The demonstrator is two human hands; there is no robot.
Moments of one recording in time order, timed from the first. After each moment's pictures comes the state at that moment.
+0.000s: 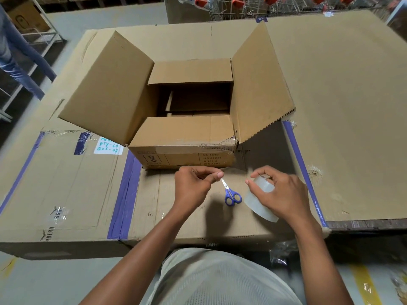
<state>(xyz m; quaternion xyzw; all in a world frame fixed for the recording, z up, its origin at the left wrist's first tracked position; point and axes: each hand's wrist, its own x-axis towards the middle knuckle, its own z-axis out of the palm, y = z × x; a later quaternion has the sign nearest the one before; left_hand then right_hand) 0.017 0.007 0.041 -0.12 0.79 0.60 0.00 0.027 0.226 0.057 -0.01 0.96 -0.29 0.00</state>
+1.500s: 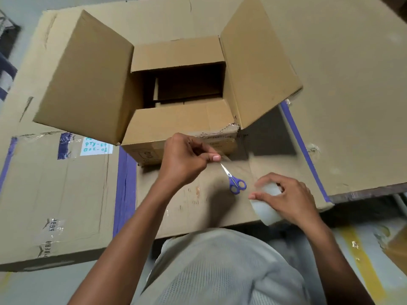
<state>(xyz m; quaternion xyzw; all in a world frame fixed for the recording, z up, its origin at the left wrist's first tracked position) -0.017 -0.036 0.096 0.00 0.87 0.49 0.06 0.058 0.210 0.045 0.13 0.92 -0.34 0.13</state>
